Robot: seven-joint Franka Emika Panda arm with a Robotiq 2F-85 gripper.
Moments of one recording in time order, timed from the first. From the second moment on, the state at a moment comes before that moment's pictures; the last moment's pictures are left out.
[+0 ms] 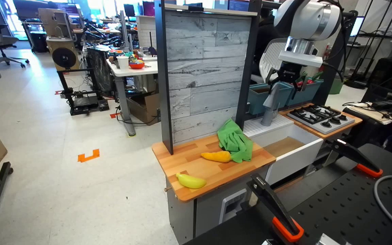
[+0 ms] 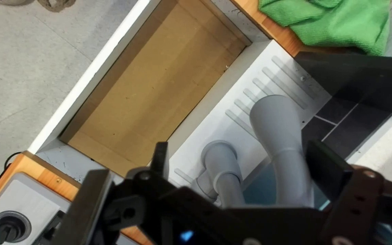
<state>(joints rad) -0.31 1.03 -0.16 -1.26 0.27 2.24 0.24</state>
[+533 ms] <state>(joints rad) -0.31 1.03 -0.16 -1.26 0.27 2.24 0.23</state>
